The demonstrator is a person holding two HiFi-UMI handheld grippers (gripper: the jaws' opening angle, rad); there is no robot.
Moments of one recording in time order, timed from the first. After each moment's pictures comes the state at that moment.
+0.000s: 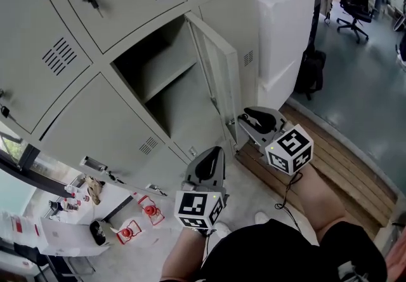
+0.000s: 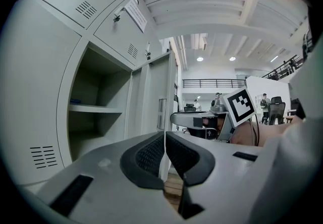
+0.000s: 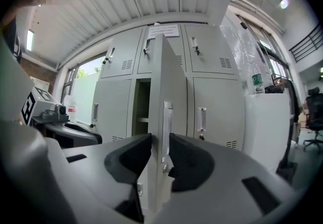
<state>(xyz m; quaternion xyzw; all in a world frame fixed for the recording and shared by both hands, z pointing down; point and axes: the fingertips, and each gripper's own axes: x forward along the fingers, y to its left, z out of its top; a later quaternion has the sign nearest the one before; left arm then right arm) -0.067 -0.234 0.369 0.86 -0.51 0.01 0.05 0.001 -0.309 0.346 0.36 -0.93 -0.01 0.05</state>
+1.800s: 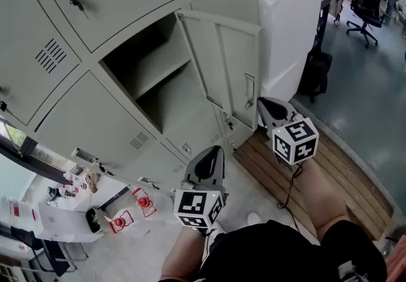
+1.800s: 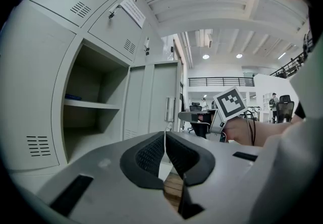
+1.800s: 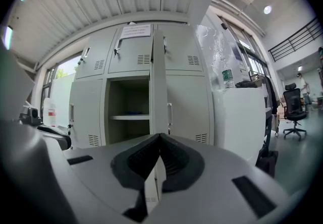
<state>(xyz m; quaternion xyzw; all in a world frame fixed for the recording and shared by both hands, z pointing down) -0.023 -0.243 0.378 0.84 -0.54 0.01 0.06 0.092 -0.364 0.357 0.45 -0.89 0.03 0.05</state>
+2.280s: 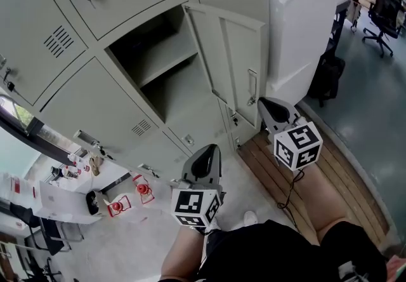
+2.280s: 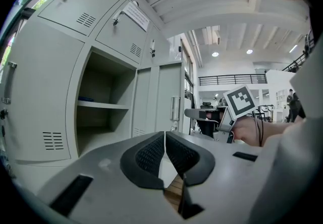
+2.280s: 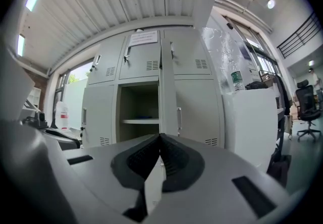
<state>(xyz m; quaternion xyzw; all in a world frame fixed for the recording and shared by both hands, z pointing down) -0.022 -0.233 0.381 0.80 -0.60 0.01 0.06 0.090 -0.350 0.347 0.39 -0.92 0.01 0.03</state>
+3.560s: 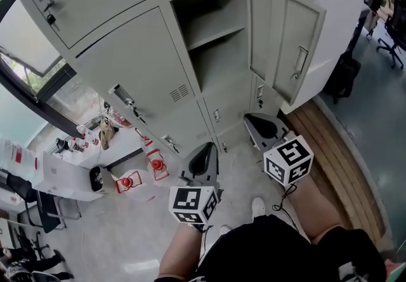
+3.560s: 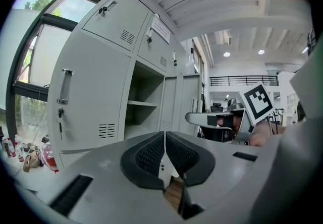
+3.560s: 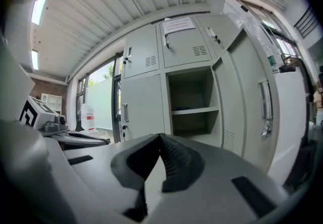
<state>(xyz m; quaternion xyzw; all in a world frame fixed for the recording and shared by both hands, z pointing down) -0.153 -0.119 0.401 0.76 -0.64 0.00 0.09 -0.079 -0.197 0.376 0.28 -0.96 0.04 0.05</state>
